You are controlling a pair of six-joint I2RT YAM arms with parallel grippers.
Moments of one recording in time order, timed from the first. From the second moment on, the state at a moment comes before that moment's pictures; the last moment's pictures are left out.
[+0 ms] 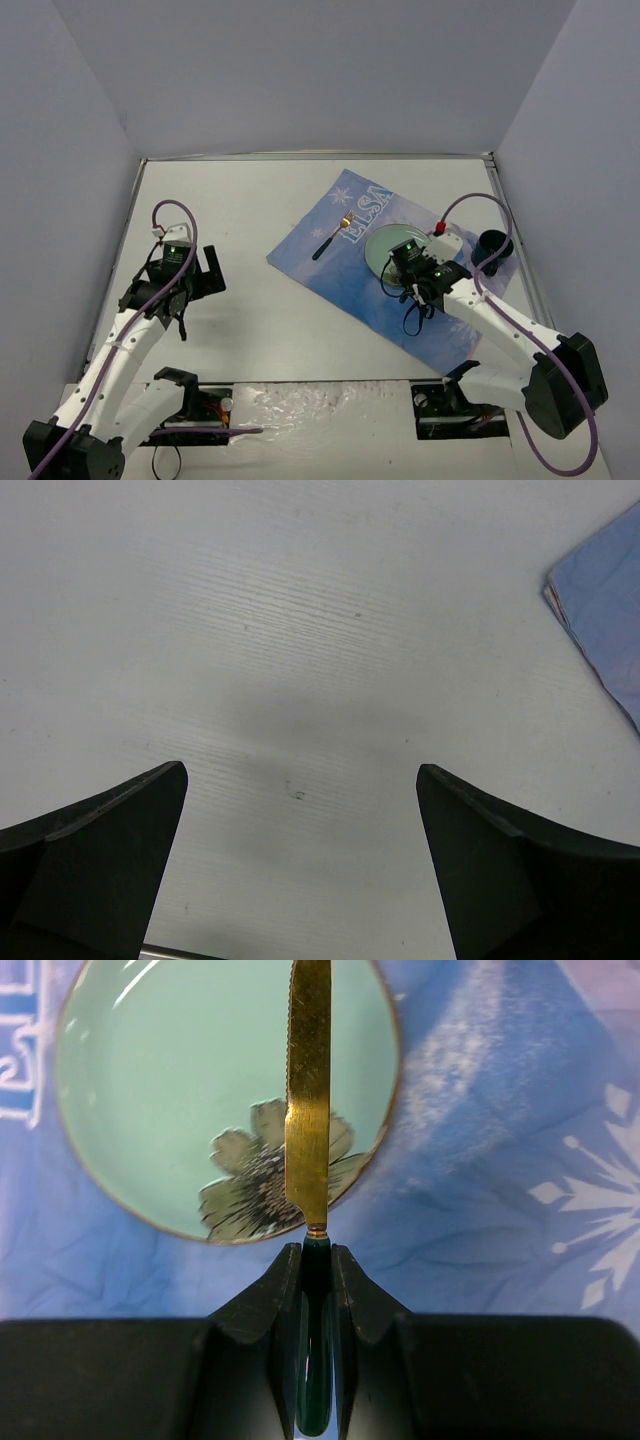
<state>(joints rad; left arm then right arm) -0.24 0.87 0.78 -0.76 -0.27 -0.43 0.57 1.17 0.74 -0.62 0.62 1.01</state>
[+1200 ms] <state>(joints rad) -0.24 0.84 0.78 -0.75 -0.26 -0.43 0.11 1.33 0.64 -0.61 0.40 0.70</state>
